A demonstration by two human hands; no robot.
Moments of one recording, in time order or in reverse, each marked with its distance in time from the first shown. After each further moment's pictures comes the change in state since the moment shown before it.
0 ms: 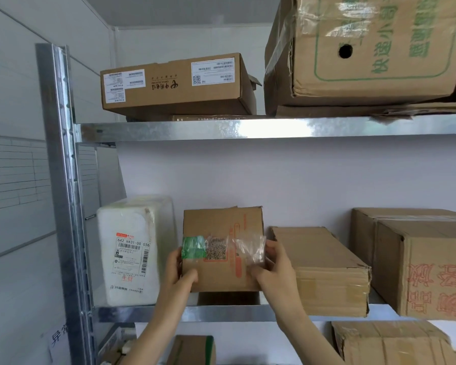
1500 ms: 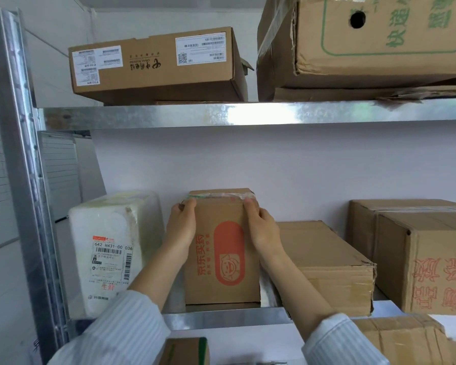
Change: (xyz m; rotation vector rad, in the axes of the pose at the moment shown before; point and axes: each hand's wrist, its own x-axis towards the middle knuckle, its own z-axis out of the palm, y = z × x) left_hand 0.118 0.039 0.036 0.161 0.131 -0.215; right_hand 0.073 -0.041 0.025 -0.073 0.072 0.095
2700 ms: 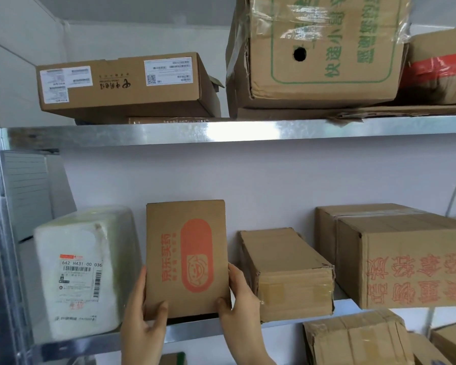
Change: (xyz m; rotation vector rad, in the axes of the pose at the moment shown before) left_hand -0.079 -0.132 -0.016 -0.087 0.082 0.461; right_hand -0.078 0.087 -0.016 -0.135 -0.048 -0.202
